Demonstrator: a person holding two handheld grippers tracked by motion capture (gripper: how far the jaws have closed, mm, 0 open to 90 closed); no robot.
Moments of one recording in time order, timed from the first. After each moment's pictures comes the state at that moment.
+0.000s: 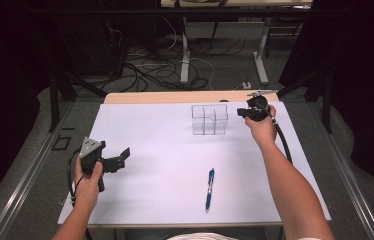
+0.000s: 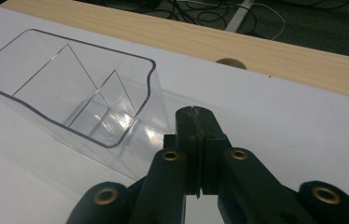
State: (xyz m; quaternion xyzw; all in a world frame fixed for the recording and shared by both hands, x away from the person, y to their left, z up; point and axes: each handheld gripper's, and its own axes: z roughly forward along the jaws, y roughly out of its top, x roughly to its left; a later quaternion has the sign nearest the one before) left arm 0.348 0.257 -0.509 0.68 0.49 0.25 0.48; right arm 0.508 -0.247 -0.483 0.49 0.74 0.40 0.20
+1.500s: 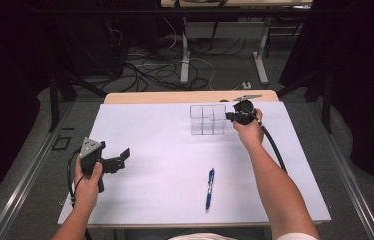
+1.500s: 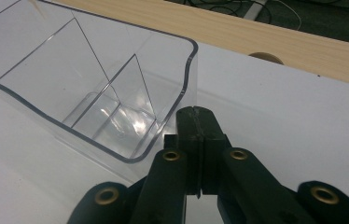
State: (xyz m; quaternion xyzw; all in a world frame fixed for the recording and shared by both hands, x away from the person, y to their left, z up) left arm 0.347 0.258 -0.509 0.68 0.49 0.25 0.48; right arm 0.518 -0.214 -0.510 0.48 0.76 0.40 0.19
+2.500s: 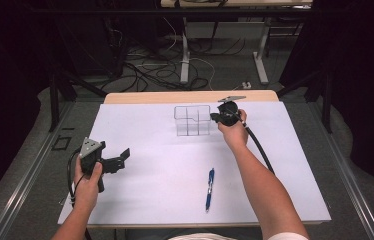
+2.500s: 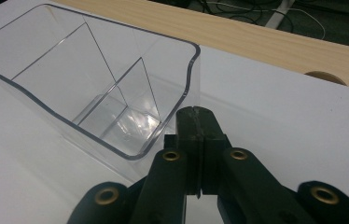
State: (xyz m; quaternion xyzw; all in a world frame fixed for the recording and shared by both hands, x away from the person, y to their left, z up) left arm 0.347 0.258 -0.510 0.68 0.49 0.25 0.48; right arm 0.517 -0.165 -0.512 0.46 0.76 0.42 0.18
